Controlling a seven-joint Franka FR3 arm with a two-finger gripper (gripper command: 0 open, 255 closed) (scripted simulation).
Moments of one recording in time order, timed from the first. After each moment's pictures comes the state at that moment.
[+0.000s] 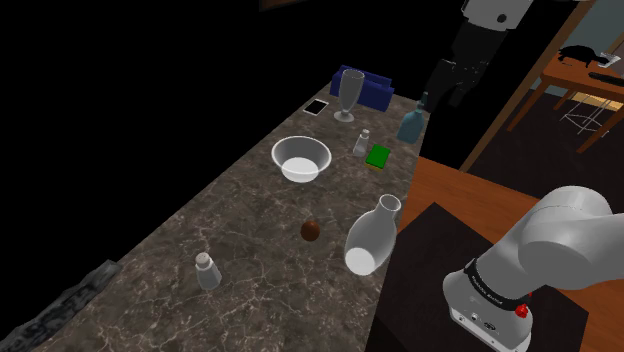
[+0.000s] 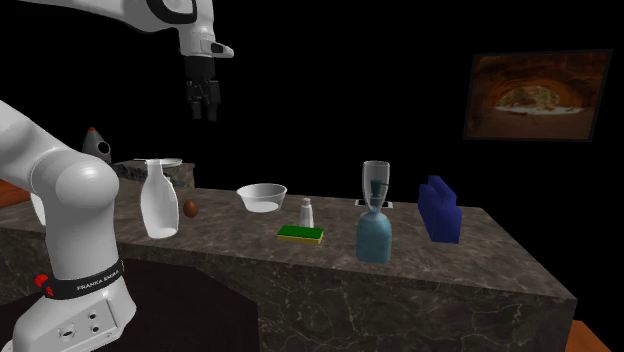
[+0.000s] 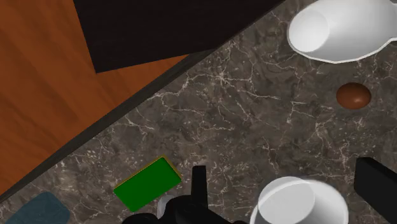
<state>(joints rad) 0.02 -0.77 -0.02 -2.33 0.02 1.58 0.15</state>
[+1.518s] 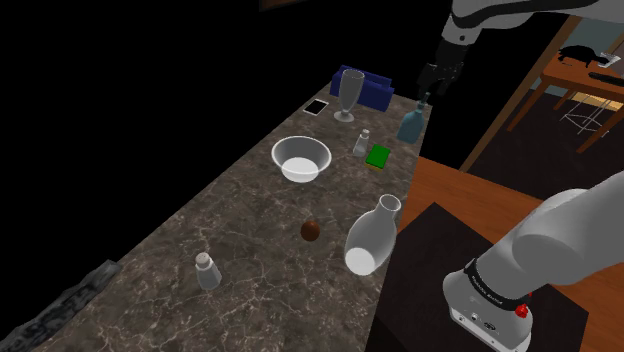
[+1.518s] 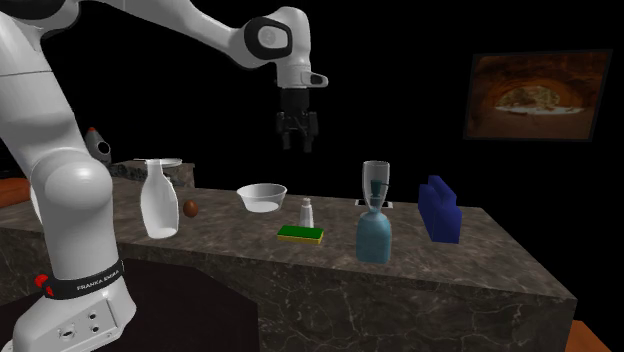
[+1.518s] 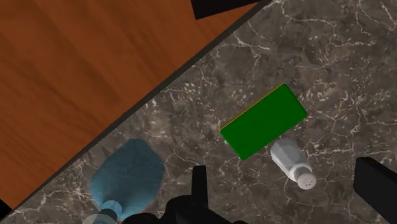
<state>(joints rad) -0.09 -0.24 -0.35 -2.10 -0.09 1.89 -0.19</state>
